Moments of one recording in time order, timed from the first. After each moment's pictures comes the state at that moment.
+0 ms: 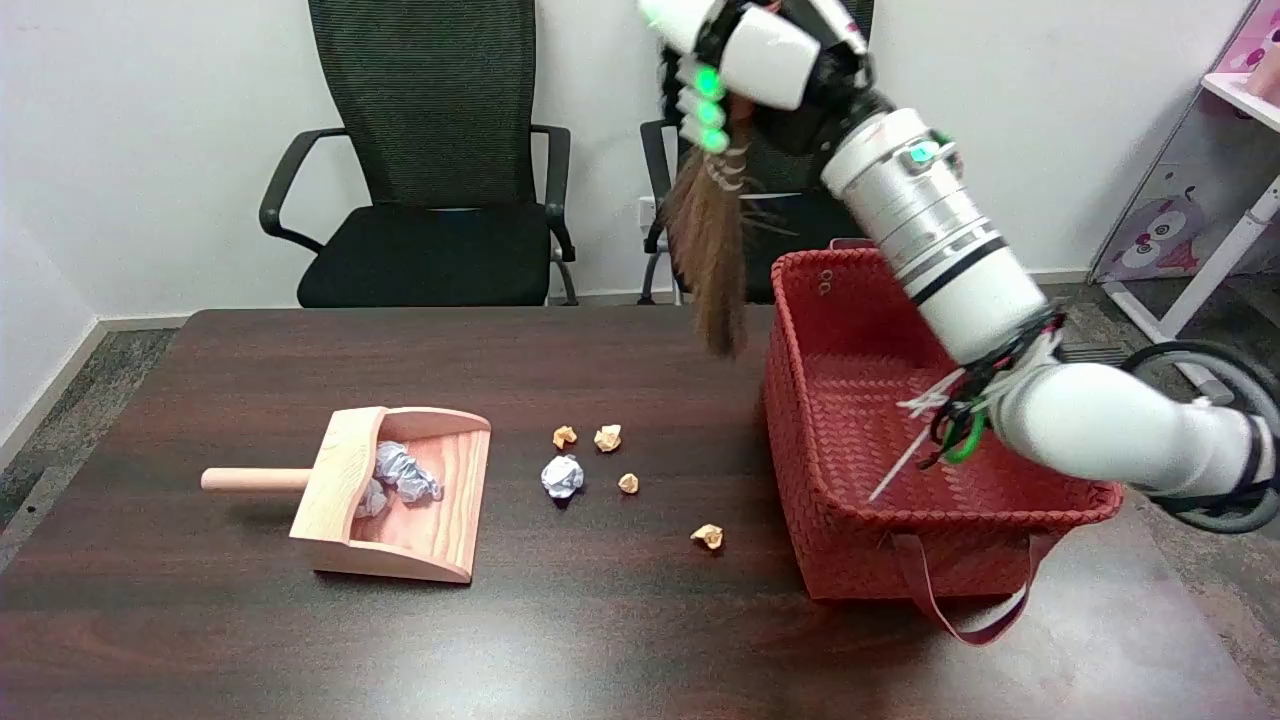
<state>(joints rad) 0.51 -0.61 0.75 -1.97 -1.38 0.70 0.55</state>
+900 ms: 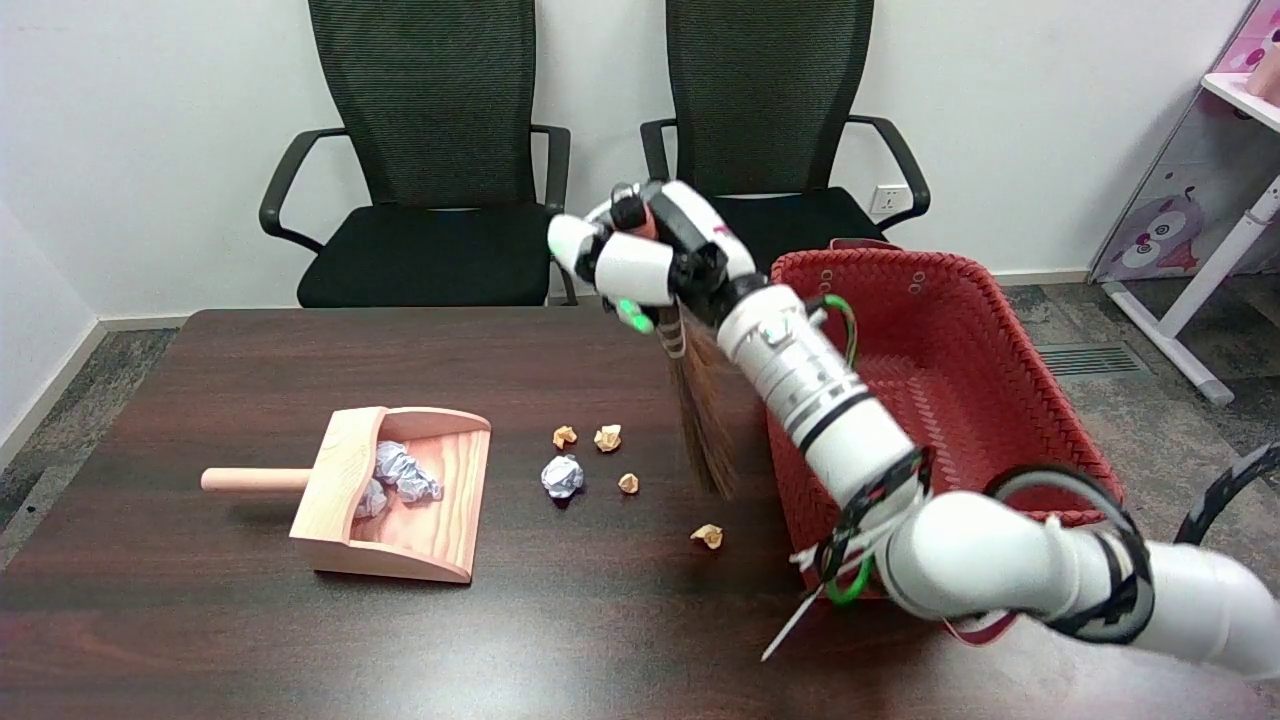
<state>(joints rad) 0.40 -0.89 0.55 -1.92 -1.22 0.87 -0.02</state>
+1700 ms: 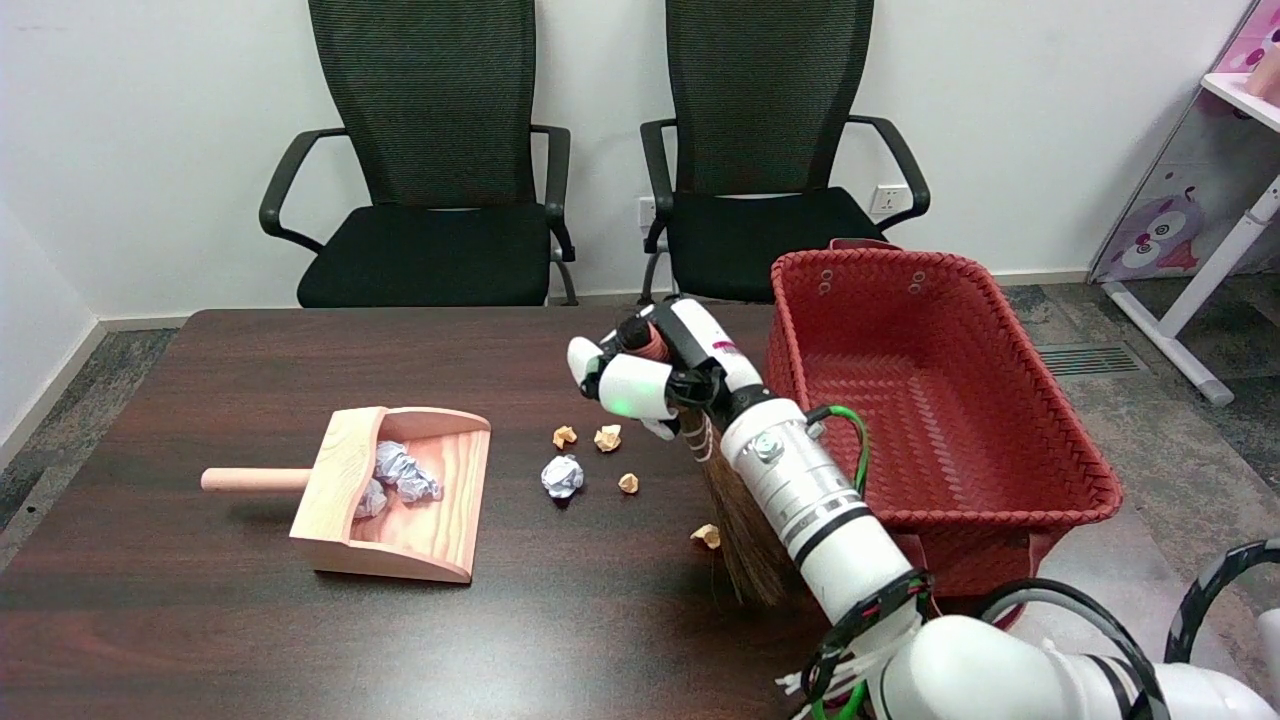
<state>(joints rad) 0.18 -1.00 0.52 -1.96 -1.23 1.04 -0.30</state>
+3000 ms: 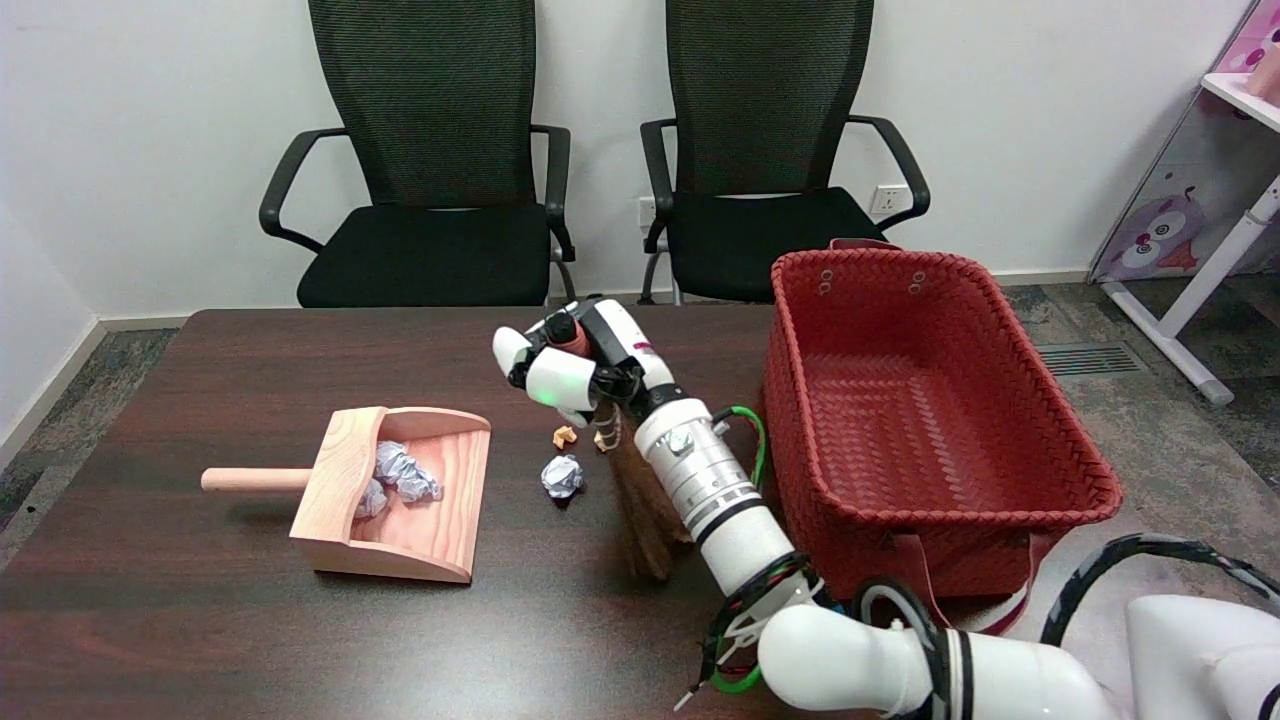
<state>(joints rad) 0.31 -1.23 0.52 -1.47 -1.55 0.90 0.23</state>
